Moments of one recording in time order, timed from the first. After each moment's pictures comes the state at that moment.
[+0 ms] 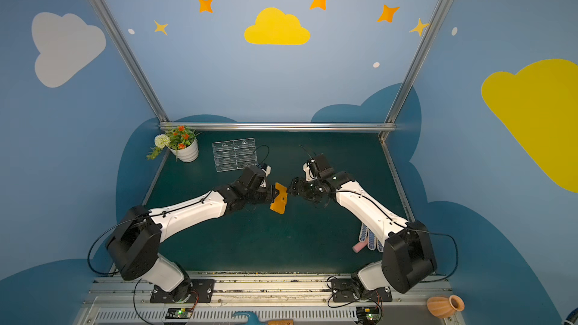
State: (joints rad) left arm -0.74 1.59 1.03 -0.21 0.06 -0.67; right arm 0.58 1.46 1.12 -0.65 -0.33 0.65
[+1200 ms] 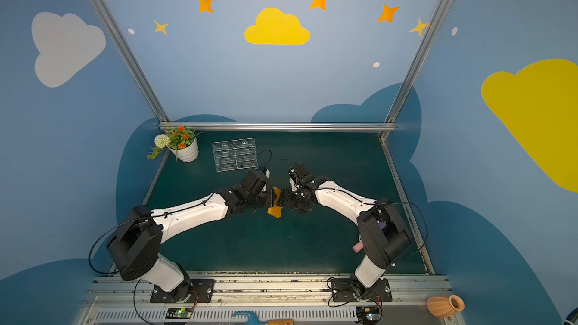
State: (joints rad) left arm -0.76 1.59 1.01 -0.24 -0.01 -0.68; right arm 0.68 1.66 1.10 -0.56 -0.32 0.73
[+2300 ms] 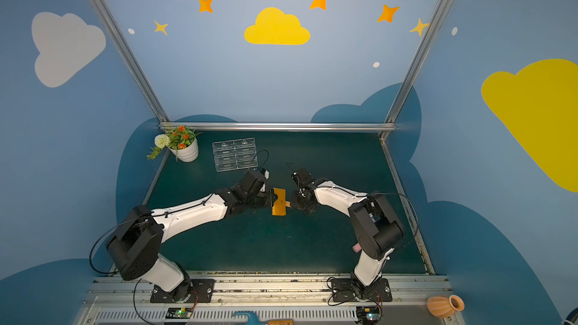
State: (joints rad) left arm -0.73 1.58 0.97 -0.18 0.08 -0.75; right arm 0.63 1.71 1.02 -0.52 -0.10 0.75
